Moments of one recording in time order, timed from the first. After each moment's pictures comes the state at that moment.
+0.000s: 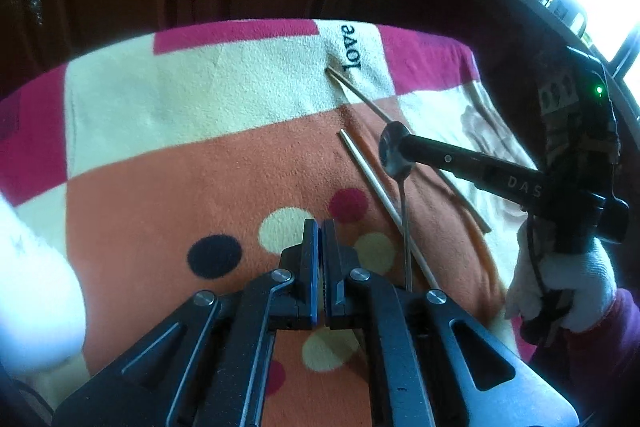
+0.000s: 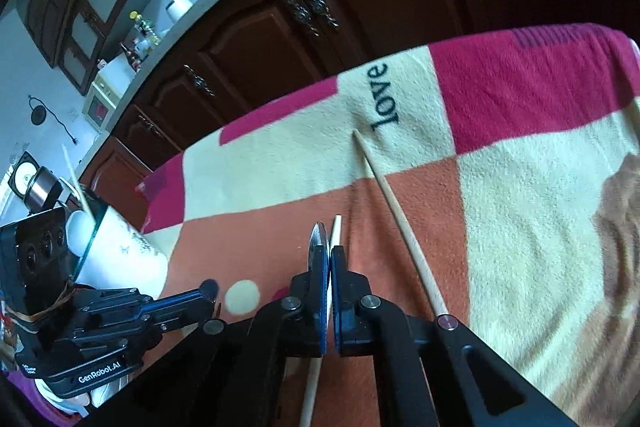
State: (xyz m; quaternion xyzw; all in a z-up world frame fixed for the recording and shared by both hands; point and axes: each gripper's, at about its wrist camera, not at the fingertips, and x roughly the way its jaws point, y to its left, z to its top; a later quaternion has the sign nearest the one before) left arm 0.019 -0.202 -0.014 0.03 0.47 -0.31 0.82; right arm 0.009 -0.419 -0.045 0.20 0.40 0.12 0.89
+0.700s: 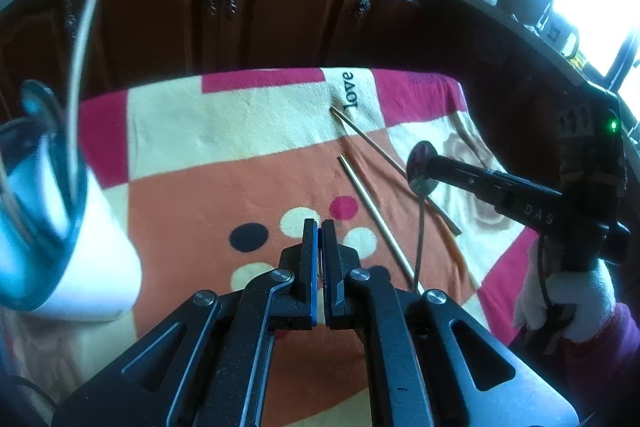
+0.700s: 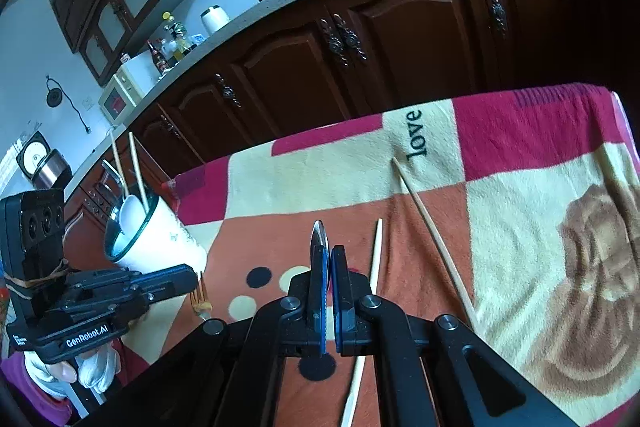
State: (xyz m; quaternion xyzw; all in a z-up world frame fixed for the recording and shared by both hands) left arm -0.022 -0.164 0.040 0.01 0.43 -0.29 0.86; right arm -0.045 -0.390 0.012 0.16 0.36 0.12 0.91
